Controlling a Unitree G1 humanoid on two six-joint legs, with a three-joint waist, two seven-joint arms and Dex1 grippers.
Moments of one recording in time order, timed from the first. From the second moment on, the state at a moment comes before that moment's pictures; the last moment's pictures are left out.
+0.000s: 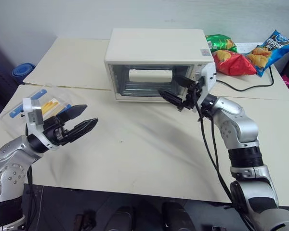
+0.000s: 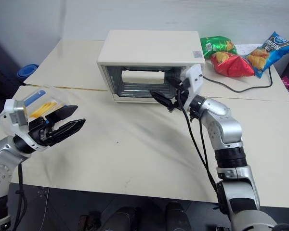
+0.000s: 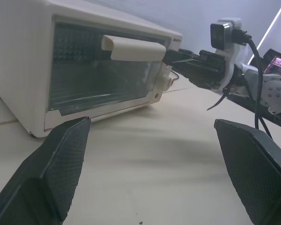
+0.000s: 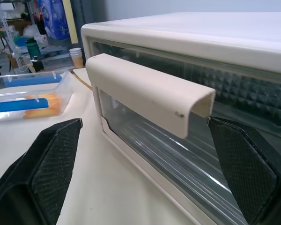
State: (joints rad) left arm -0.15 0.67 0.45 -0.26 -0.91 0.59 -0.82; right arm -0.75 -0.39 -0.01 0.14 0.47 0.39 0.73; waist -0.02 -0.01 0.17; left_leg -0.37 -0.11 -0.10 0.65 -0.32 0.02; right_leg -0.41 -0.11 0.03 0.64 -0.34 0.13
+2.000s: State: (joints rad) left arm 0.15 0.38 0.71 -0.20 -0.76 0.34 -0.49; right arm -0.18 -0.40 -0.07 -0.22 0.53 0.00 1.00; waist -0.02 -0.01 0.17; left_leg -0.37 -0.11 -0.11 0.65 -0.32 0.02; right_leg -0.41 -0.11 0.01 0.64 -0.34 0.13
